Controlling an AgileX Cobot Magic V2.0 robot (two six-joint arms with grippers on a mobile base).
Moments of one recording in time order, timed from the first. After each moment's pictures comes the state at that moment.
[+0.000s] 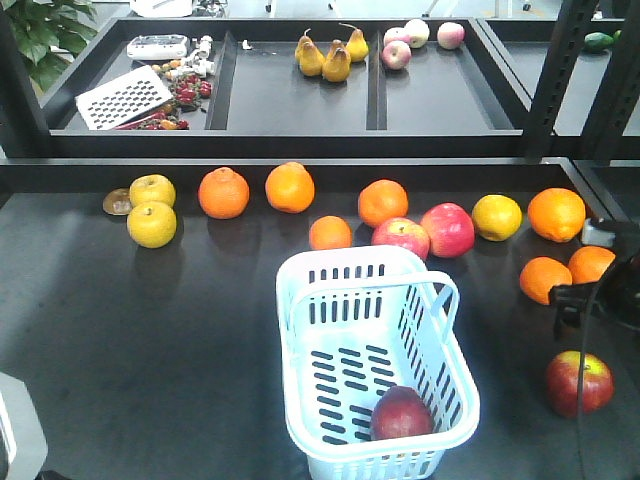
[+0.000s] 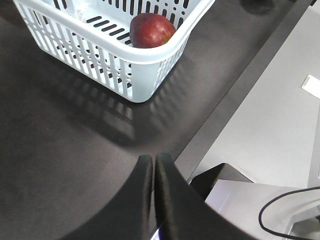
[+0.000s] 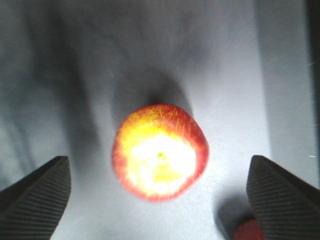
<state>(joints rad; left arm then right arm) -0.48 0.71 -0.38 -0.70 0.66 0.76 -0.19 1.88 -1.17 0.01 0.79 -0.04</state>
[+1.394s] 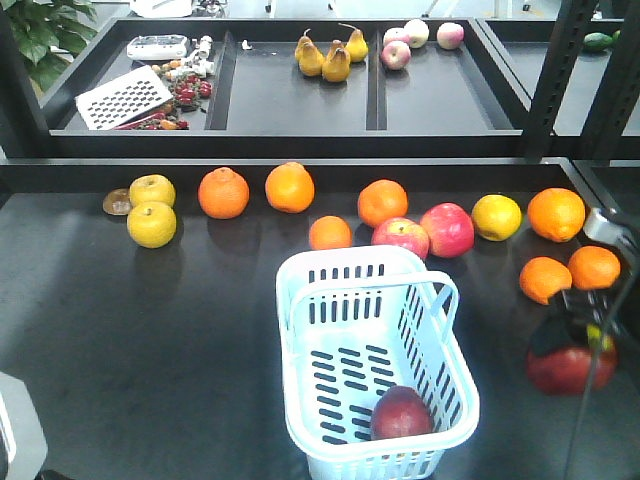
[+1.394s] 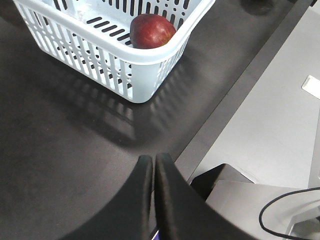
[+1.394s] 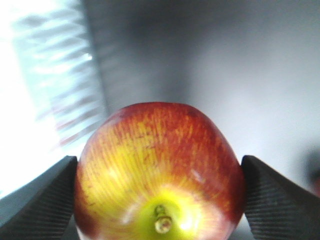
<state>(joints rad) -0.48 0.71 -0.38 -0.70 0.66 0.76 -0.19 1.49 -0.96 0.41 1.01 -0.37</state>
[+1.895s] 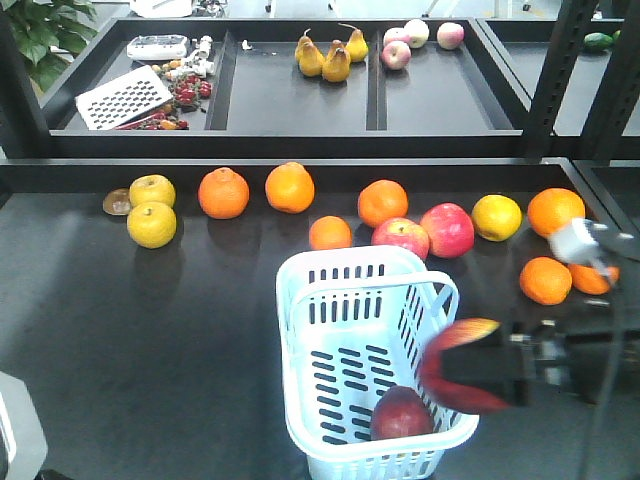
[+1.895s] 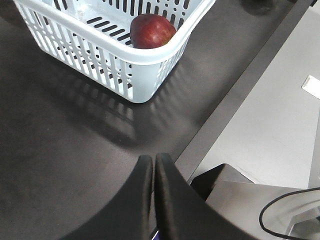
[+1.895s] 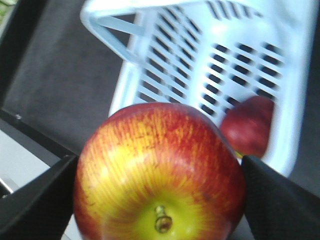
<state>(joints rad) -0.48 0.71 -0.38 -0.70 0.66 0.76 0.04 1.11 -0.68 0.89 0.89 -0.67</state>
